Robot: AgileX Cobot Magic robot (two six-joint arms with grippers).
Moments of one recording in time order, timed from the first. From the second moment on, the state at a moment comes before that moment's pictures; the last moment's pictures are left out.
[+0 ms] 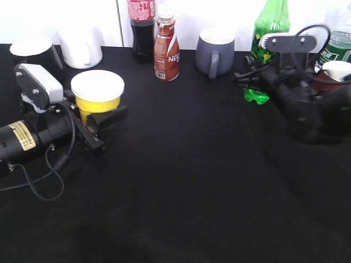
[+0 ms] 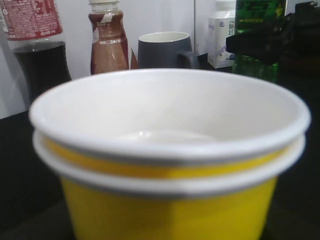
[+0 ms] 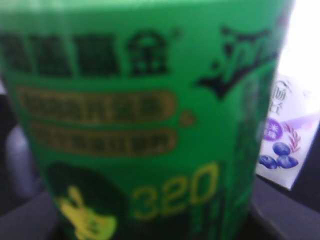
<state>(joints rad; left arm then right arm) -0.29 1.89 -0.52 0.57 -1.21 -0.09 0.38 2.04 -0.86 0.31 -1.01 -0.16</state>
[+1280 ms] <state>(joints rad) -0.44 1.89 -0.53 0.62 -1.20 -0.20 0.51 1.81 -0.77 0.01 -0.95 -1.33</state>
